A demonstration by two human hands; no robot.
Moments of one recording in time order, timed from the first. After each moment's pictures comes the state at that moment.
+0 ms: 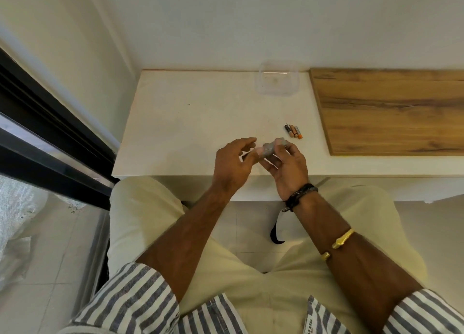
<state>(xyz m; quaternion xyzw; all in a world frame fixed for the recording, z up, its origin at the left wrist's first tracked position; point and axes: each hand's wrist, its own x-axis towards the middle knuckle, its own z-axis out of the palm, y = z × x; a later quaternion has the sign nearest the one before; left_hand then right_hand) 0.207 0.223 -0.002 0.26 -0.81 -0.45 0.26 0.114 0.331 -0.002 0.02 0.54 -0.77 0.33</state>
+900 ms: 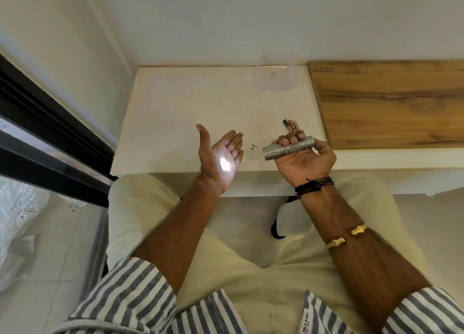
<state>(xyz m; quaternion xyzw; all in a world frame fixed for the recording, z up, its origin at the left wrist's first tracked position) 0.213 0.205 0.001 0.26 -0.28 -0.91 0.14 0.094 0.345 0.022 0.15 0.18 -0.89 0.39</state>
